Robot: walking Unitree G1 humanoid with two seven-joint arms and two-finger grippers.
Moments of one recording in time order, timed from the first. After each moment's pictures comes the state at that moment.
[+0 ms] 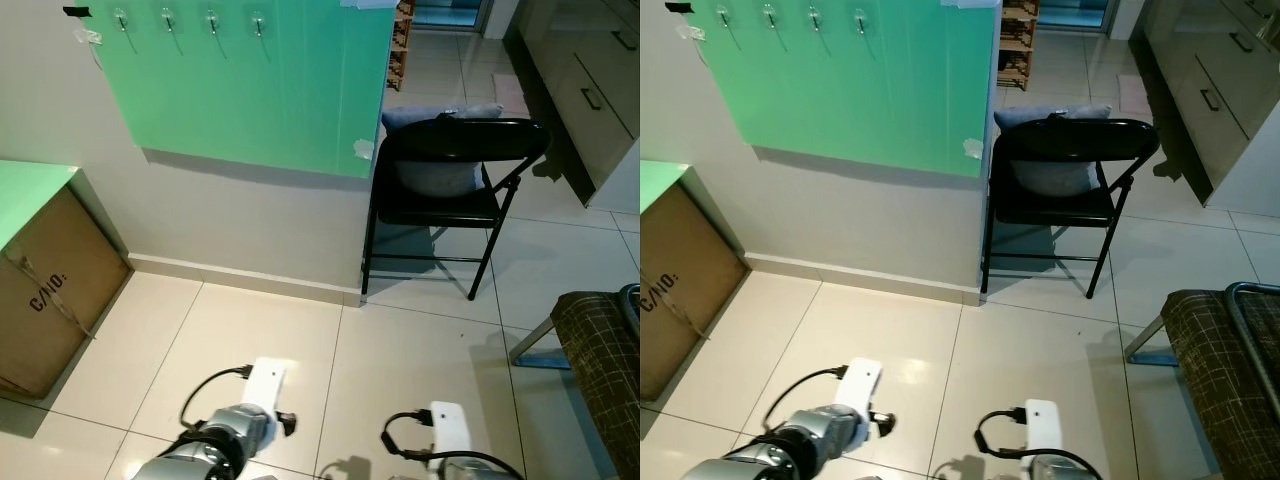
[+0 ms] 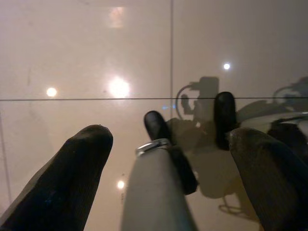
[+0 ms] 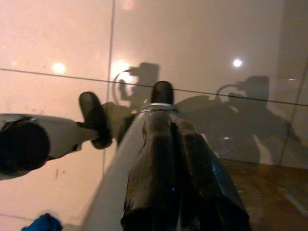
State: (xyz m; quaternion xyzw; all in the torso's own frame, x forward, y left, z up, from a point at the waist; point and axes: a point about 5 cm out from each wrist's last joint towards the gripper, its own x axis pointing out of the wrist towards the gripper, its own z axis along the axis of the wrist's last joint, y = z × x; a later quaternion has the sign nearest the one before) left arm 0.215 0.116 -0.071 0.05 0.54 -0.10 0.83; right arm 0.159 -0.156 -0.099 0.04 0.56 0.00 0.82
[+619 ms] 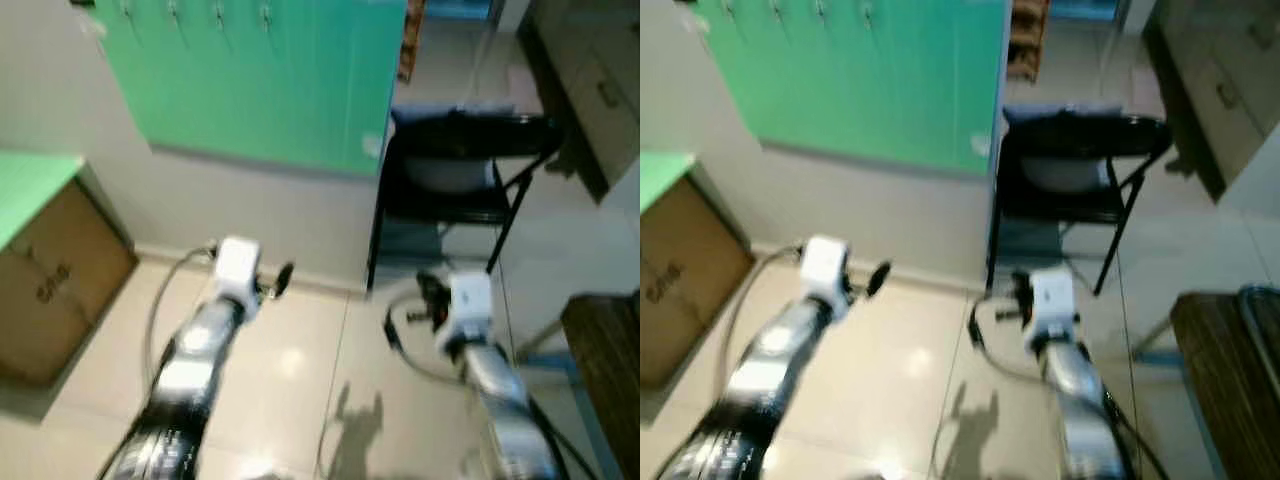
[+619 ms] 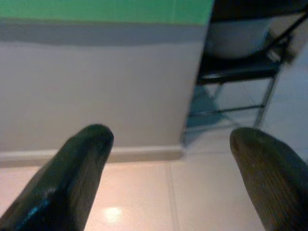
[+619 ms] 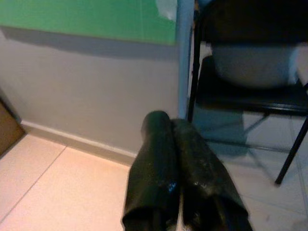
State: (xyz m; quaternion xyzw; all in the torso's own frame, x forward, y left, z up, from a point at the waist) left arm 0.296 0.156 0.060 0.00 0.12 -0.16 0.98; right arm 0.245 -0.155 0.065 -0.01 0.06 0.08 1.00
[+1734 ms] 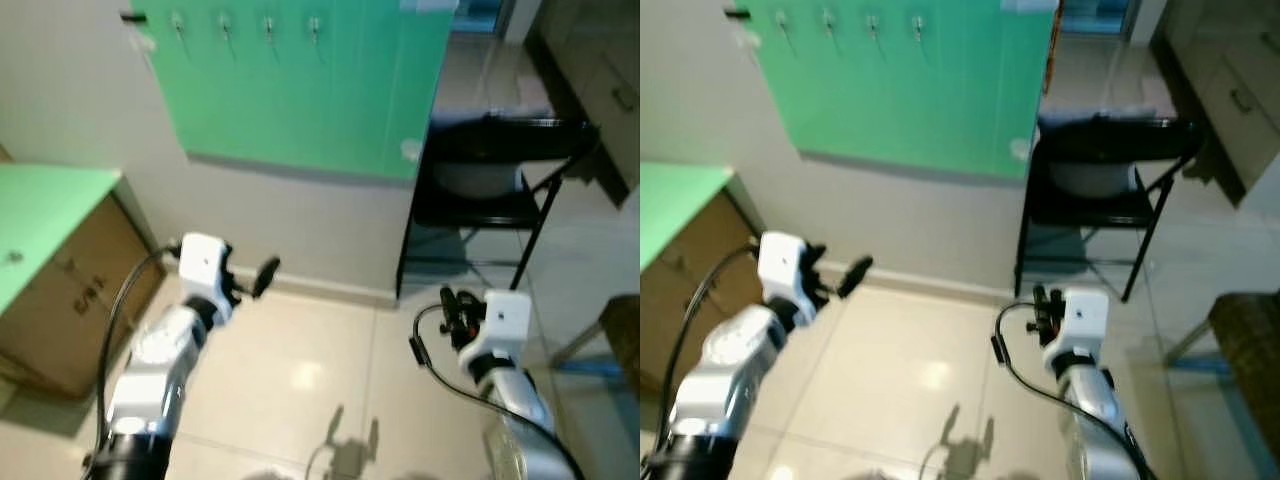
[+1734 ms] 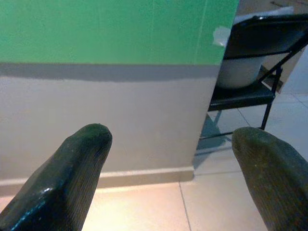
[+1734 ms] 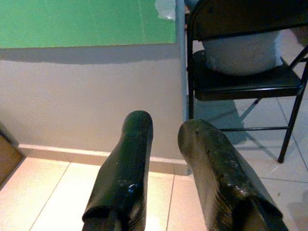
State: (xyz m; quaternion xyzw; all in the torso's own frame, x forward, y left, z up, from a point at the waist) left arm 0.287 0.166 0.096 -0.02 0.08 -0.18 0.98; right arm 0.235 -0.177 0.060 0.03 0.09 0.00 1.00
